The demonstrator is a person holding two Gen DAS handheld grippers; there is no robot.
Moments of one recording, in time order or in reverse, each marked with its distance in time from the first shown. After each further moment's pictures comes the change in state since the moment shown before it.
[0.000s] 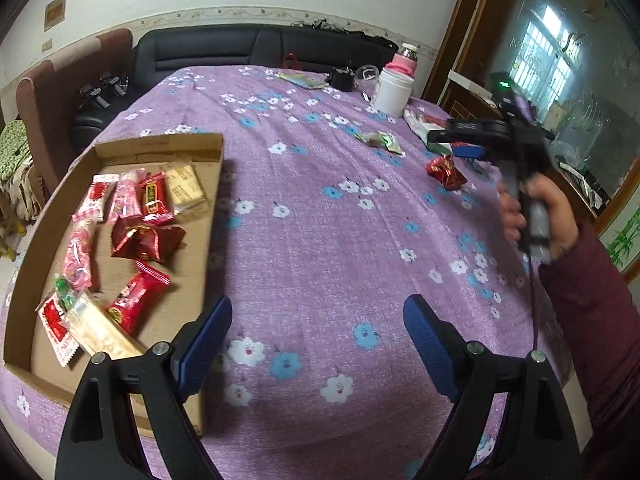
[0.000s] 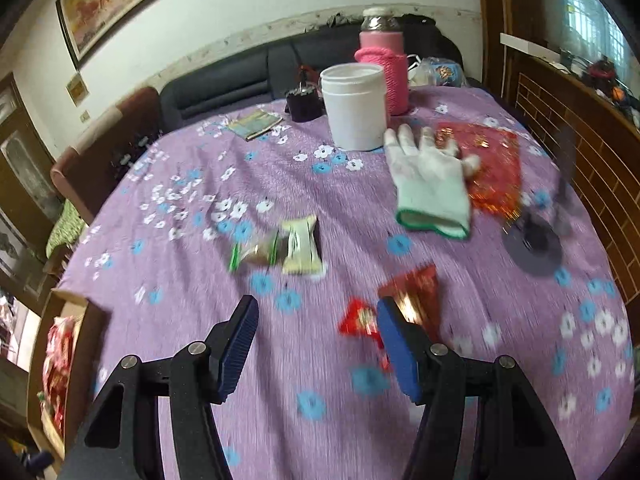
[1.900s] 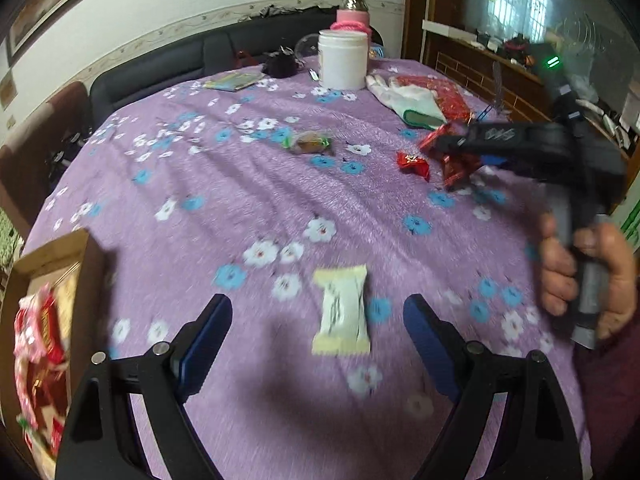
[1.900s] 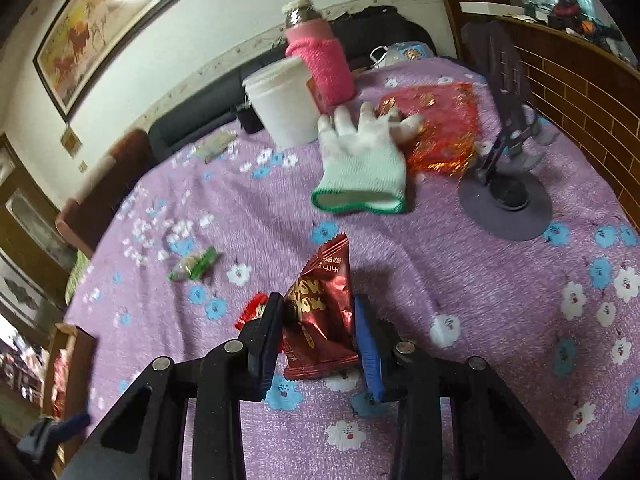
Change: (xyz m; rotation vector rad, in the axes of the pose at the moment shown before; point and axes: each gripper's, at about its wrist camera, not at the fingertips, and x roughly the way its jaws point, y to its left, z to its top) left arm 0.150 -0.111 0.070 0.243 0.075 0.089; right arm 0.011 -0.085 -0.033 0.190 -0.088 0.088
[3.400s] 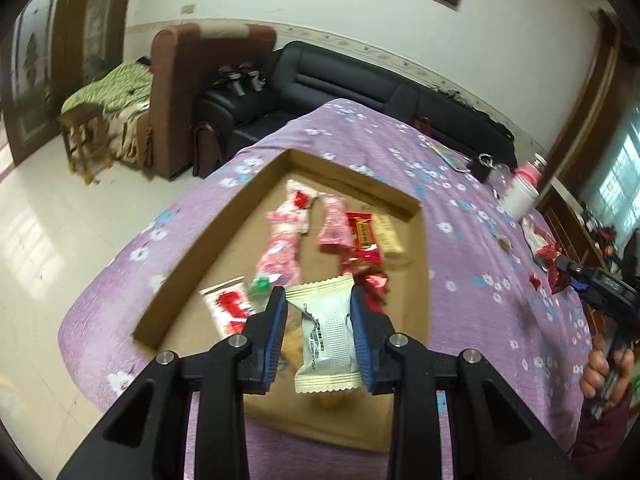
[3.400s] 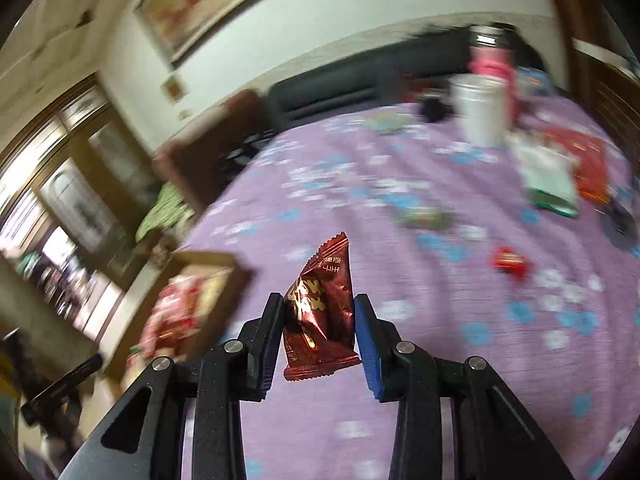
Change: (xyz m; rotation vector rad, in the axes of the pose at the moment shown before) left arm -0.180 0.244 -0.161 -0.645 -0.192 0.172; right arm -0.069 0.178 -0.061 -0.274 0.075 0.332
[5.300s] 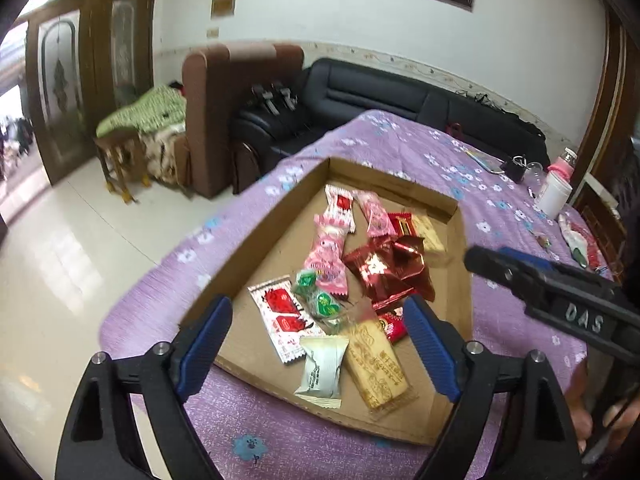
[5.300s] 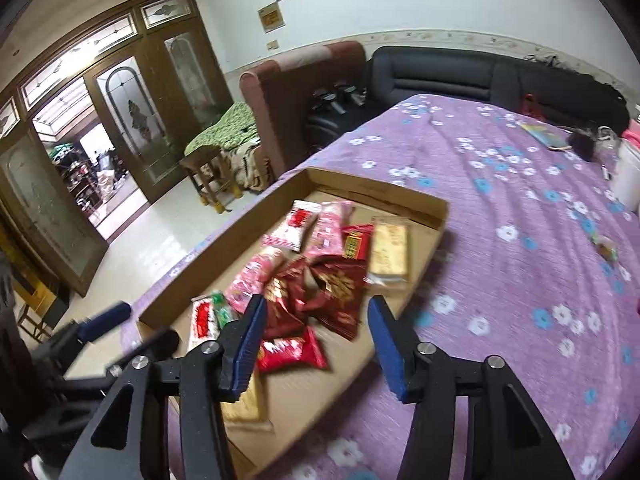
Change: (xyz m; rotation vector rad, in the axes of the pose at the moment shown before) left arm -0.017 -0.009 -0.019 0.058 -0.085 0.182; right arm 0.088 0.182 -0.059 -0.306 0.120 0.059
